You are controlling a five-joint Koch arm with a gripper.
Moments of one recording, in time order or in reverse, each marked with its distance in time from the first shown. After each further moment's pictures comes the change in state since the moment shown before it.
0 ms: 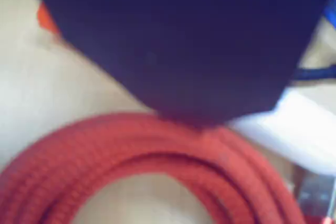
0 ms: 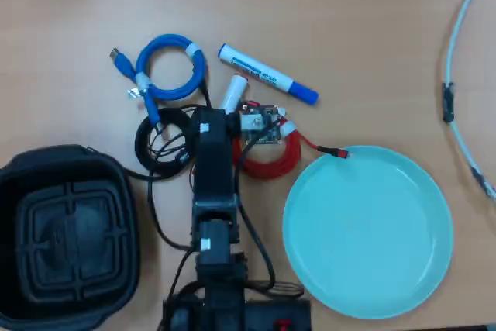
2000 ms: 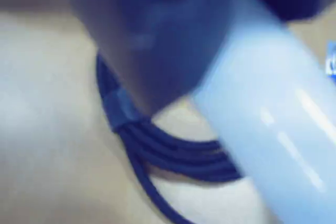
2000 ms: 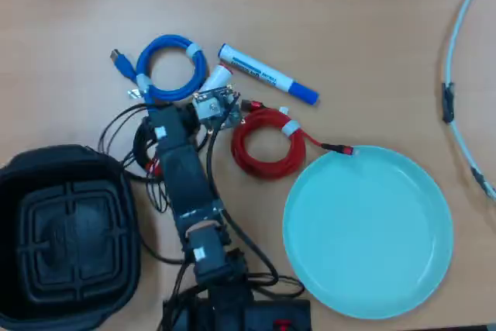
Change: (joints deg) arm -15.4 3.9 -19.9 22.9 32.9
